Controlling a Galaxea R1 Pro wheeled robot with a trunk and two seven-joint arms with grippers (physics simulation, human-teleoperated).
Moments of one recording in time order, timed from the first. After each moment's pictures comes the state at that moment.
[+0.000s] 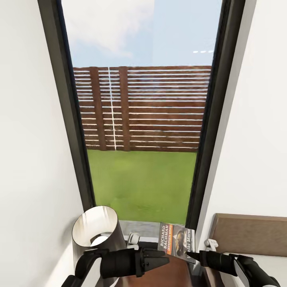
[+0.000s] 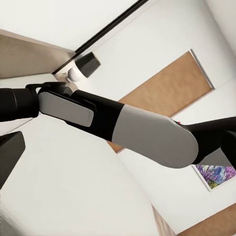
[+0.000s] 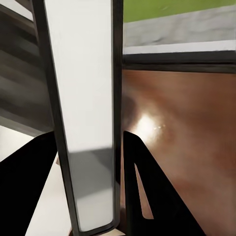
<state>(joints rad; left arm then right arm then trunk) -0.16 -0.02 -0.32 -1.39 0.58 0.81 -0.99 -0.49 -0.21 -0.24 -0.40 0.07 0.33 0.94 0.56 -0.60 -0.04</state>
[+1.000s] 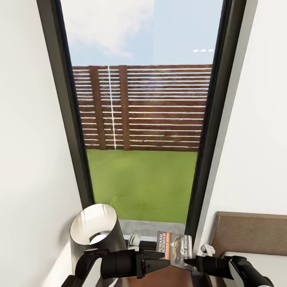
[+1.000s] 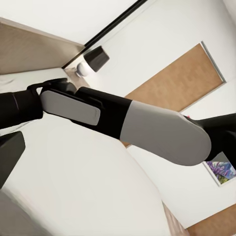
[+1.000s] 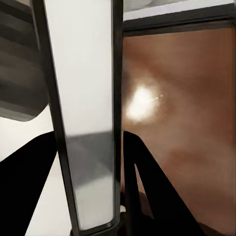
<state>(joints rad) -0.17 -0.02 -0.32 -1.39 0.53 0.81 -0.99 -0.49 -0.18 -0.21 -0.39 0.07 0.45 0.87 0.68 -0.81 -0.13</state>
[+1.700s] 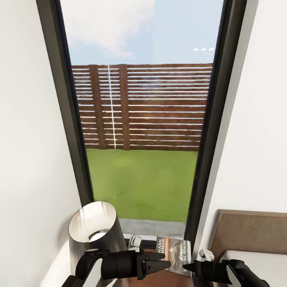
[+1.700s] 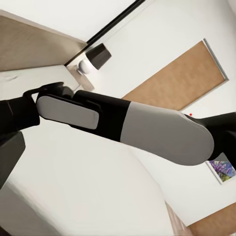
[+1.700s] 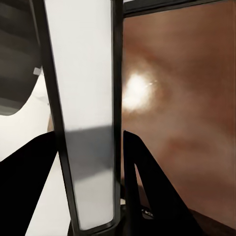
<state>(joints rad) -0.16 -0.02 -0.33 -1.39 0.53 0.81 -0.99 -0.49 -0.16 -0.20 -0.34 0.07 0.46 0.83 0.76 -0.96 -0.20</state>
